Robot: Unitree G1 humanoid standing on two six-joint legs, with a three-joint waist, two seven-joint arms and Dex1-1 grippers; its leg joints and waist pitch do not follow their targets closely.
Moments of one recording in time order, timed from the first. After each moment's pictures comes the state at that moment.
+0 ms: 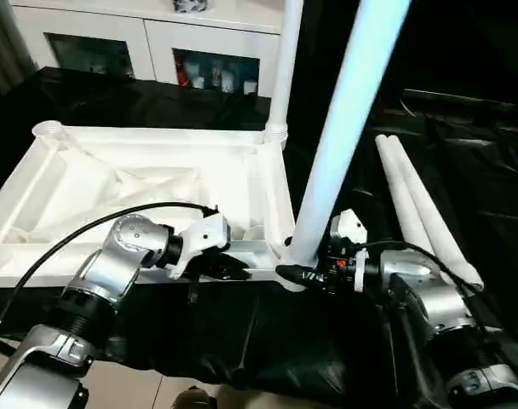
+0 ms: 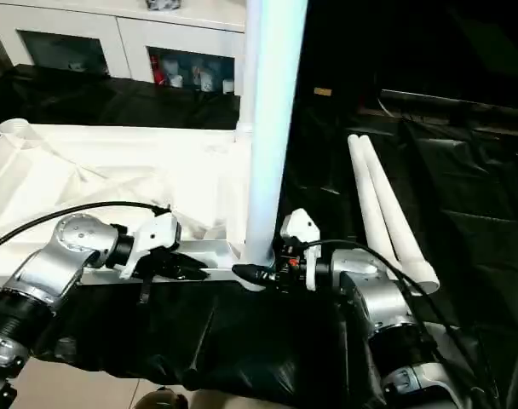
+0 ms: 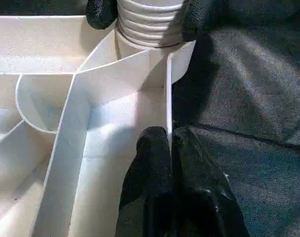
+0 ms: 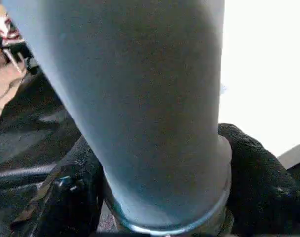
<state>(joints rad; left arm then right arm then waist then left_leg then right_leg) -0.54 0.48 -0.32 0.46 -0.01 0.06 -1.30 -0.40 -0.29 0.16 0.51 0.23 0.09 1.14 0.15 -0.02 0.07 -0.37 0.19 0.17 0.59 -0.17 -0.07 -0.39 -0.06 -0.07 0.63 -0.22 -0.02</state>
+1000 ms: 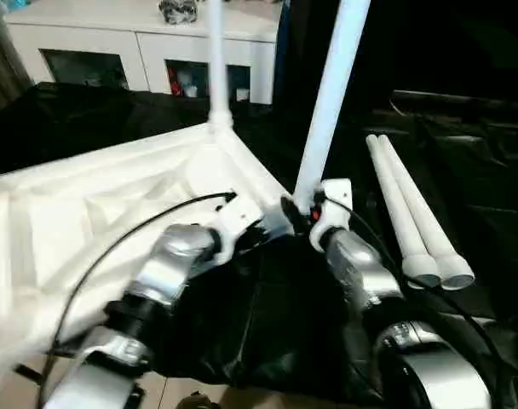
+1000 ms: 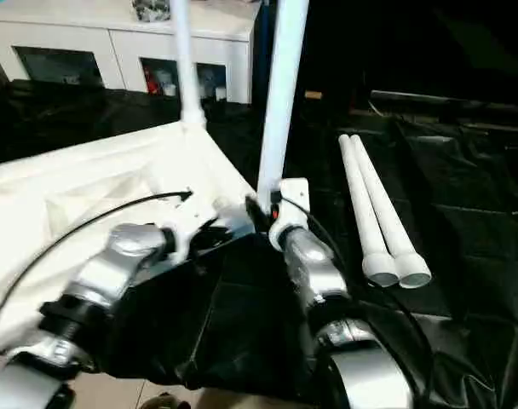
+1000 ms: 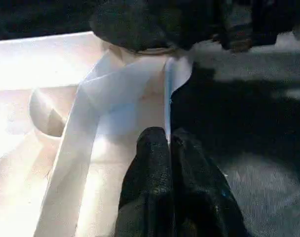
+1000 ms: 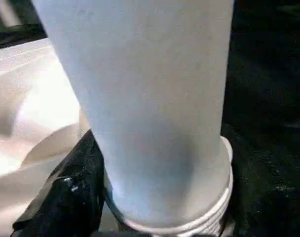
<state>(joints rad) -0.55 0.17 -0.27 0.49 0.12 0.27 -0.71 -0.68 0.04 -0.07 0.99 0.19 -0.09 0.19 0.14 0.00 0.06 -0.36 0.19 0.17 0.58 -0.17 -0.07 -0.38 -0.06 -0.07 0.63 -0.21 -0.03</state>
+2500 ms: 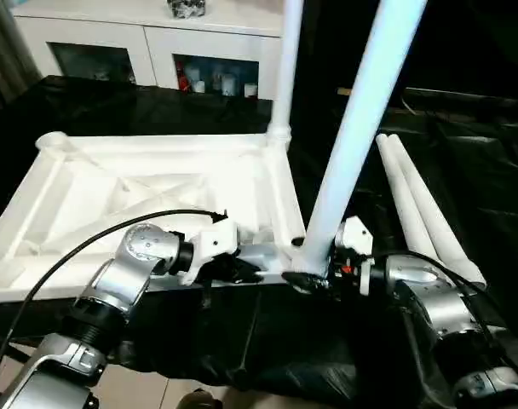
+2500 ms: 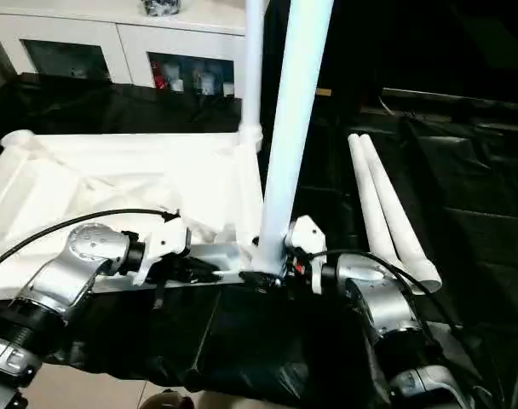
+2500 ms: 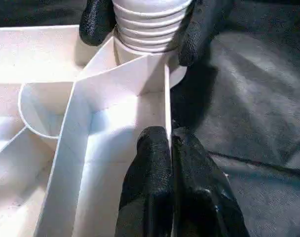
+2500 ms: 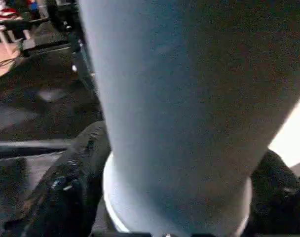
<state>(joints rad) -0.51 0.43 -0.32 0.46 -0.01 0.01 -1.29 -0.38 -0.34 0.18 0.51 0.18 -0.05 1.17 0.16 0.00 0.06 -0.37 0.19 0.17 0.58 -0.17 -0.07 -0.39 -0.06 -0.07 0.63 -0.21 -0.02</state>
